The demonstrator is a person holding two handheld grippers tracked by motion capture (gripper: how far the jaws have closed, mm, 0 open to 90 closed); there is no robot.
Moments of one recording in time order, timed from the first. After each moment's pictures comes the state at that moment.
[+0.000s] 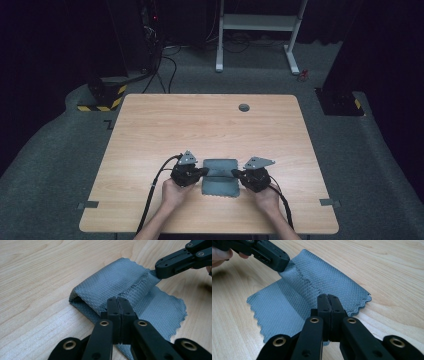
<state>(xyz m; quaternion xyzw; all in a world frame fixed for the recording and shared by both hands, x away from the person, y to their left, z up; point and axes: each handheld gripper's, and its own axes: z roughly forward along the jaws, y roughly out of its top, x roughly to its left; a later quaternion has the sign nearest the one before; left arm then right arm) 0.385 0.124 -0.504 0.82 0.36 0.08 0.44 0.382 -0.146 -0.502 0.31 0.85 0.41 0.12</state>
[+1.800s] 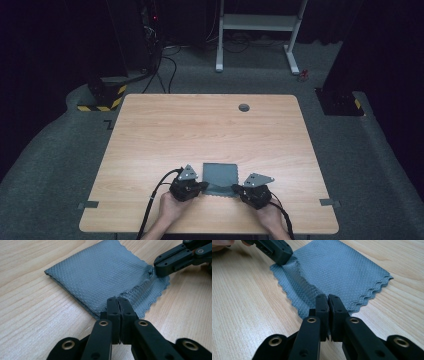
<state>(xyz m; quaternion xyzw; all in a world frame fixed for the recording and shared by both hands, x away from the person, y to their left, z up) 0.350 0.125 -0.521 0.84 0.34 0.07 0.42 0.342 -0.149 -0.520 0.29 0.86 0.40 0.12</state>
